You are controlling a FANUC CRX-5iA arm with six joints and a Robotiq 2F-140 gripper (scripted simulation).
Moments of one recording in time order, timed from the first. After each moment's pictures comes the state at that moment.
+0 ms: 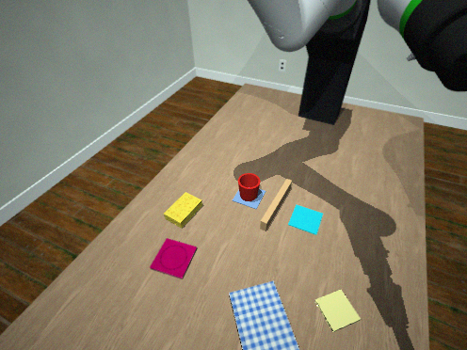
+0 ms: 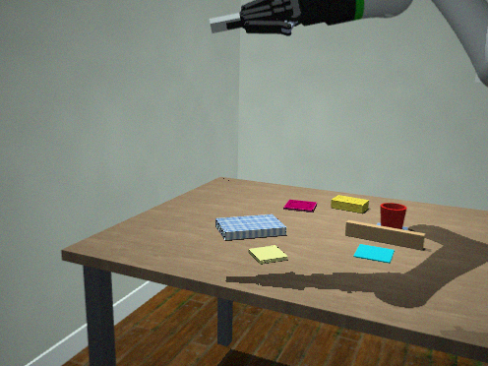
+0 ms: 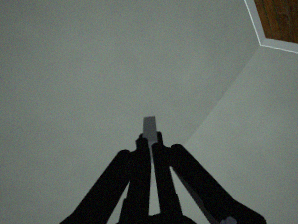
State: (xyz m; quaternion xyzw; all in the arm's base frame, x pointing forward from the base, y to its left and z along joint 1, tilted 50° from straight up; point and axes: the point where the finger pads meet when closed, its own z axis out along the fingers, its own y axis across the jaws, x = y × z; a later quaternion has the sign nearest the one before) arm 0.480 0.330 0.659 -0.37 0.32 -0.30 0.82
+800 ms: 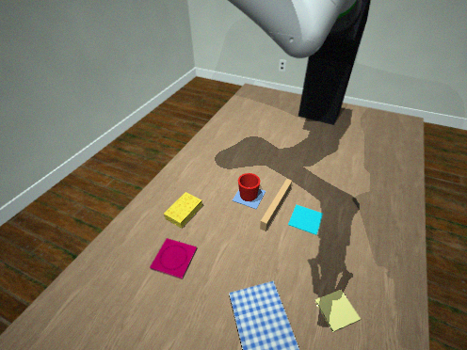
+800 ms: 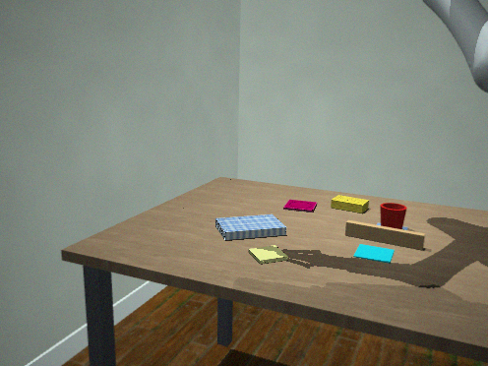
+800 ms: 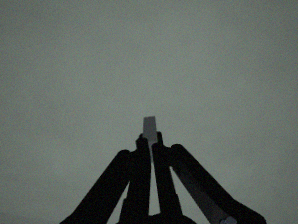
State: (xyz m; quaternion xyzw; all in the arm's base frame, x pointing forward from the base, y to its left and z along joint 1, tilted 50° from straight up) arm 0.351 0.138 0.822 -0.09 0.31 -0.15 0.93
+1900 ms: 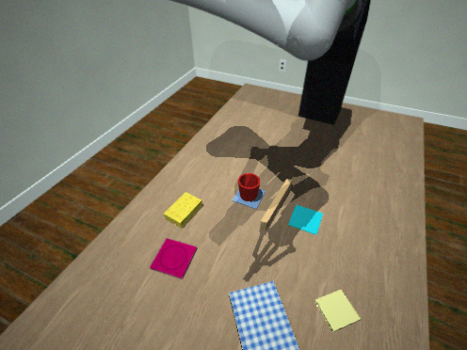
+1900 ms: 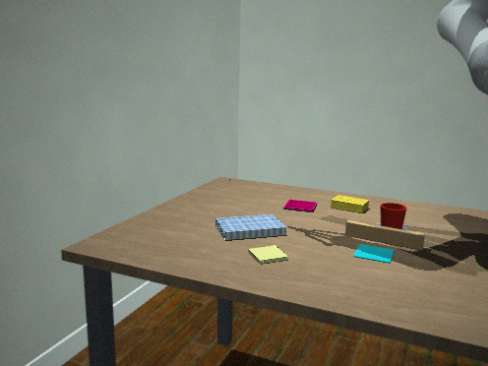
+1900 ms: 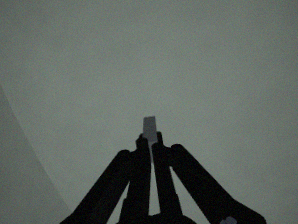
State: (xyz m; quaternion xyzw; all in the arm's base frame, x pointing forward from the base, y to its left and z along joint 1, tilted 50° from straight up) arm 0.323 -0.064 0.818 0.12 0.34 0.00 0.93
